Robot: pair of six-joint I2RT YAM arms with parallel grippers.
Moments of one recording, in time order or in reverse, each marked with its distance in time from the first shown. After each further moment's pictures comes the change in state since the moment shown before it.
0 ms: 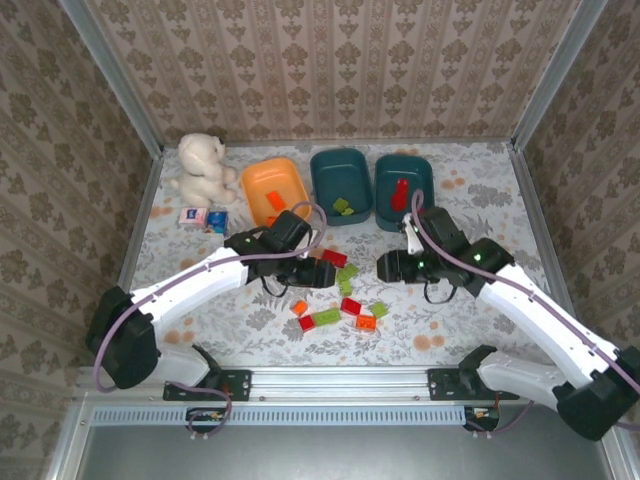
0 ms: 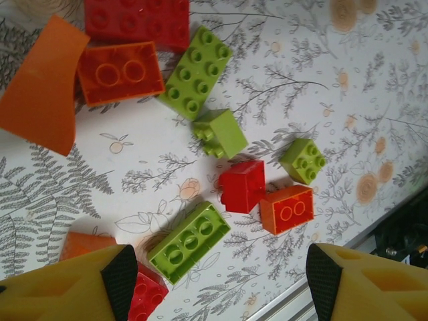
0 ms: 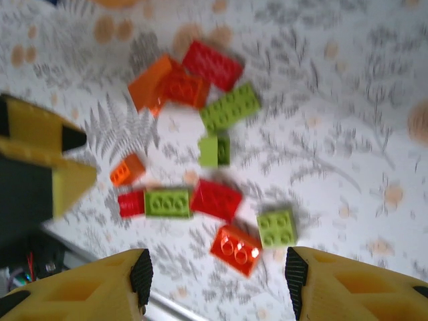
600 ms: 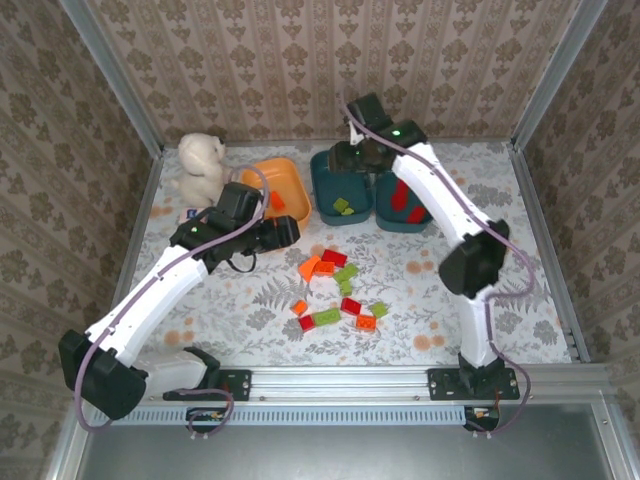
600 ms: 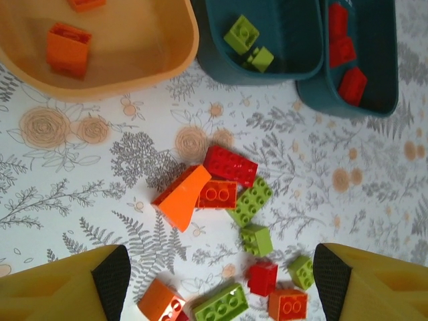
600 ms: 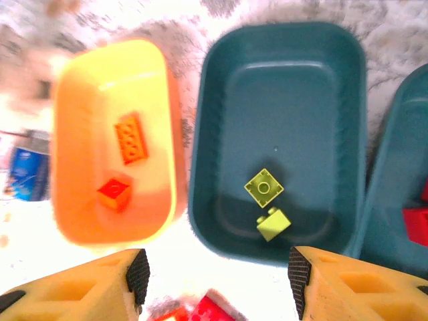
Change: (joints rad) left arm 0.231 -0.172 0.120 -0.099 -0.148 -0.049; right arm -0.094 0.981 1.217 -0.141 0.166 -0.159
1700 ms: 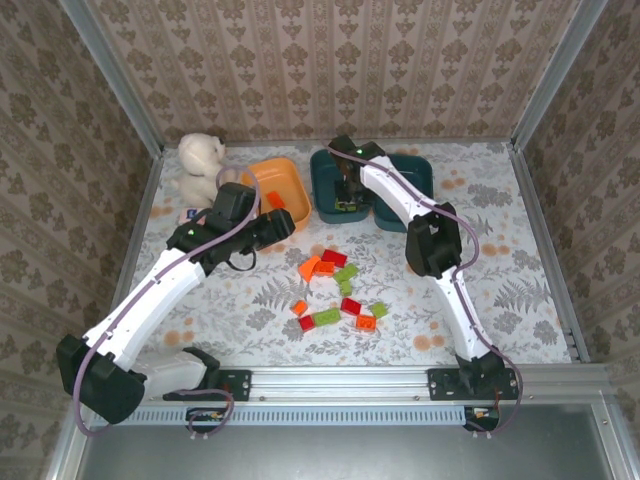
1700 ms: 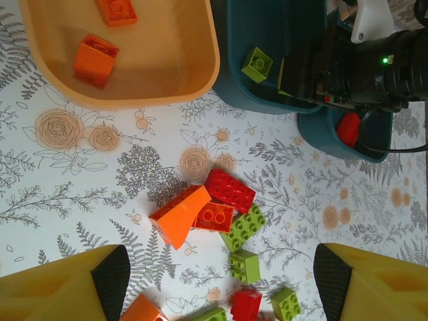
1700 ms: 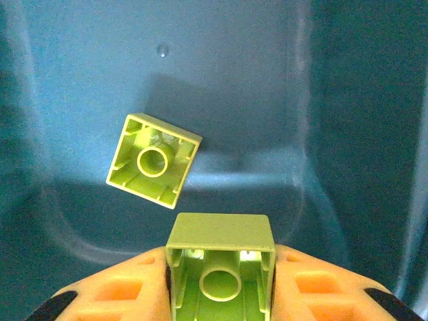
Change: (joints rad) left arm 0.017 -0.031 -0.017 0.046 -0.071 -0.154; right arm -0.006 0.471 0.183 -0.172 0.138 0.053
